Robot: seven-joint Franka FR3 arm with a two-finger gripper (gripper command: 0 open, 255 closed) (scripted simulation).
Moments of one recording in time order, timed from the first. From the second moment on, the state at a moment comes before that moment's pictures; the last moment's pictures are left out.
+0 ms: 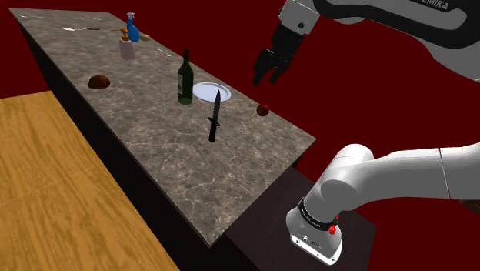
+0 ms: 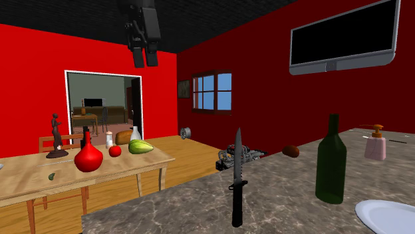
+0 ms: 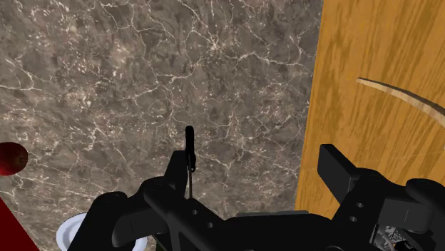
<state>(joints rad) 0.01 -0.80 0.02 -2.30 0.11 1.67 0.07</state>
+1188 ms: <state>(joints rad) -0.01 -0.48 -0.07 -2.56 0.17 2.32 -0.05</state>
